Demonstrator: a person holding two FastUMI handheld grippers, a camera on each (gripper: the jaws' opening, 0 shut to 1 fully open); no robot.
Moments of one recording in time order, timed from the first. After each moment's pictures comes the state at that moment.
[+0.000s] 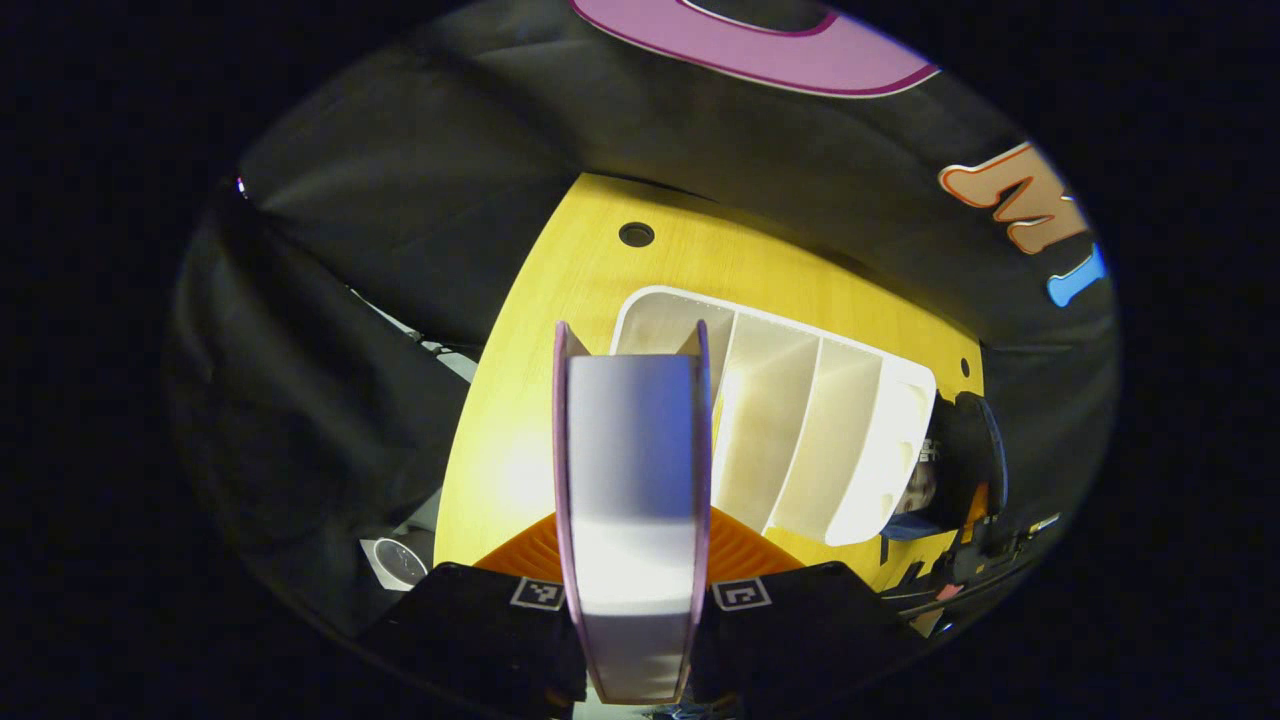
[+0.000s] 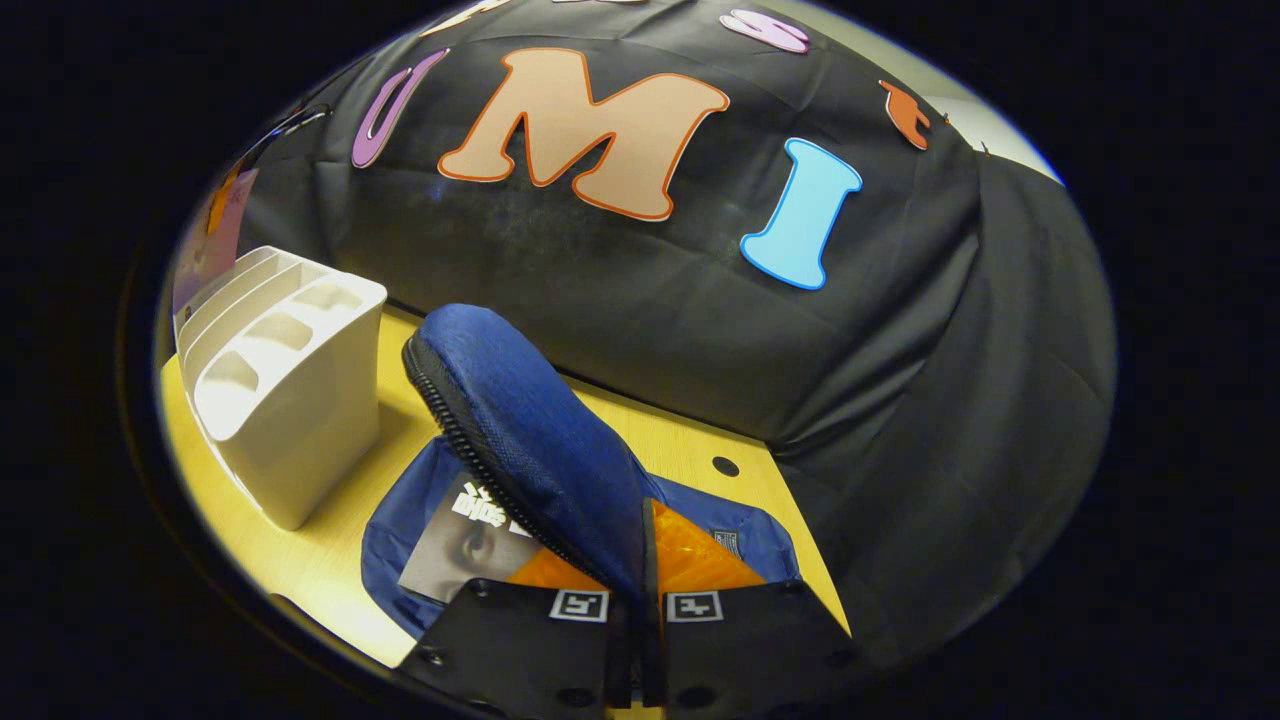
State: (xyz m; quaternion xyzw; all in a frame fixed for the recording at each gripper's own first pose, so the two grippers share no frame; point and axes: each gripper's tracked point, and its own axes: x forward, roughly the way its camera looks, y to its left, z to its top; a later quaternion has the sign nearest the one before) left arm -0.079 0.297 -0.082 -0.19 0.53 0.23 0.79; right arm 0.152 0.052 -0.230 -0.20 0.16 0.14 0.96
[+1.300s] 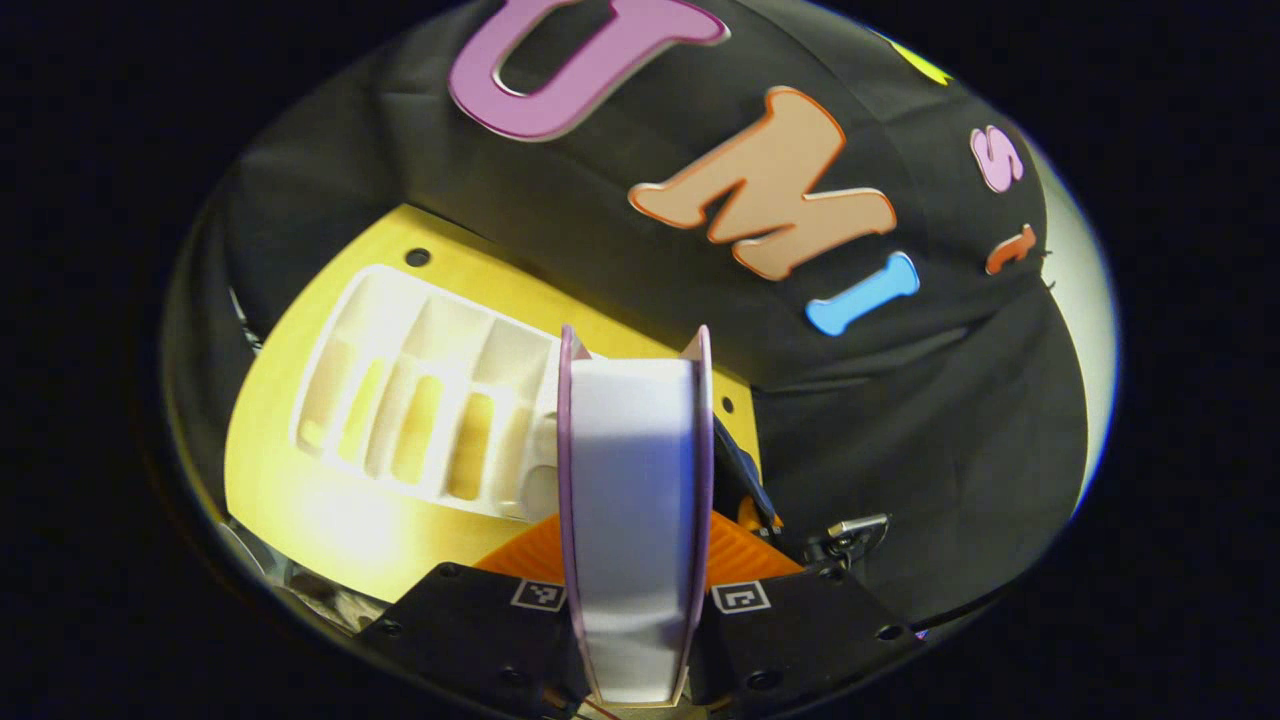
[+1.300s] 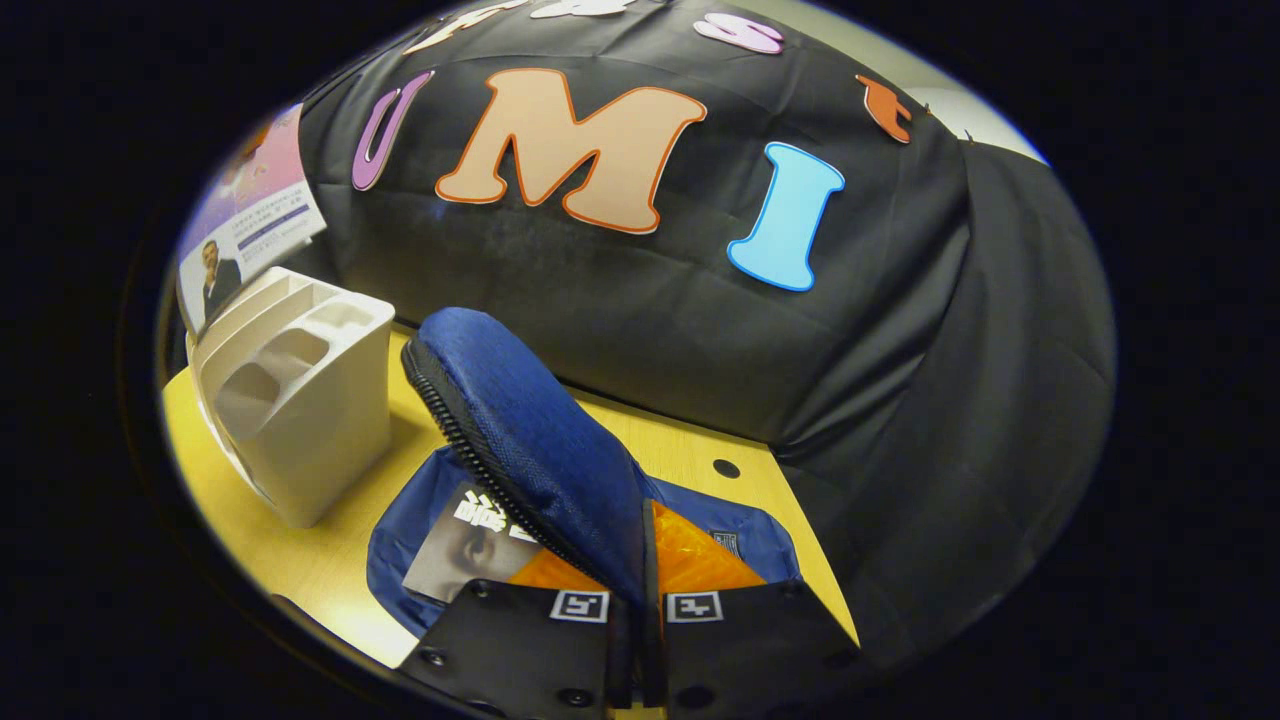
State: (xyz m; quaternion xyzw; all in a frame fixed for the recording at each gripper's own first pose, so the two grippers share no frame) left arm -0.018 0.038 -0.020 -0.34 0.36 0.01 0.87; right arm 0.144 0.035 -0.223 -0.17 0.14 0.15 0.96
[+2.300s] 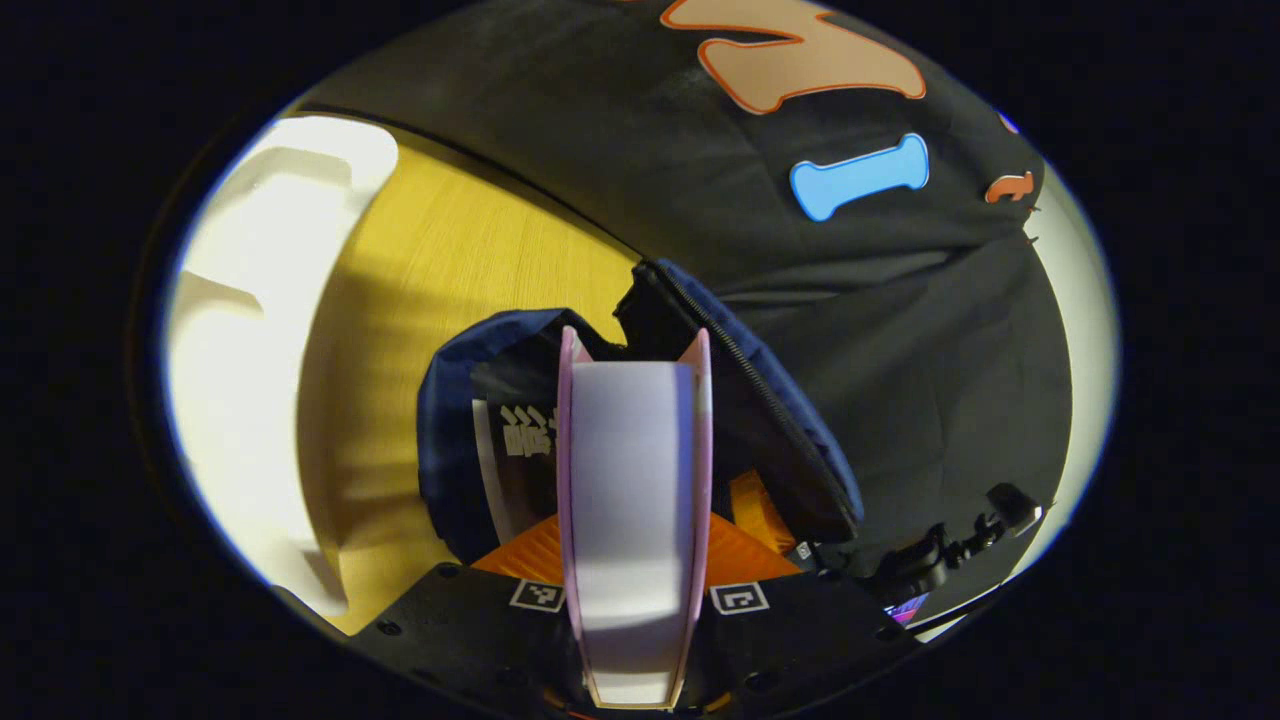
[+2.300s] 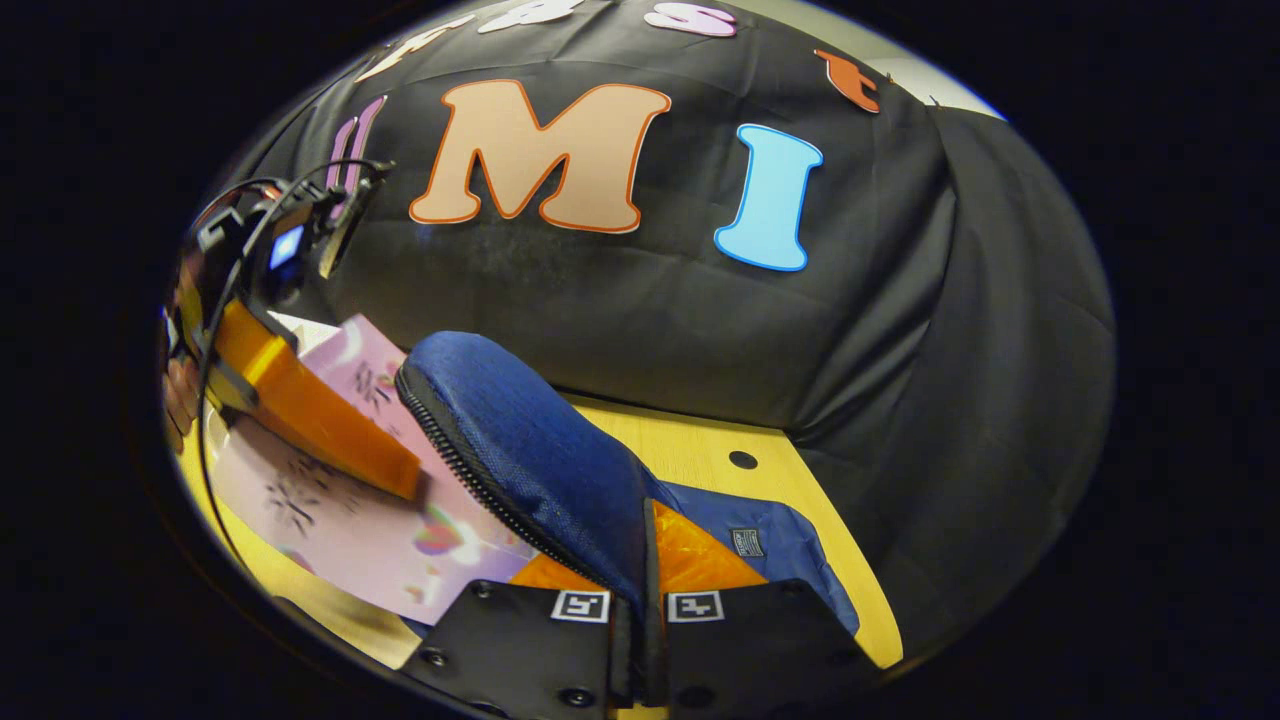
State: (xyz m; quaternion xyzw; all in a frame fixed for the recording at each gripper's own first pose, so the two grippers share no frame) left arm 0.109 -0.126 -0.210 -0.39 0.40 -0.13 0.82; right arm 0.152 0.040 -0.226 -0.12 0.16 0.16 0.97
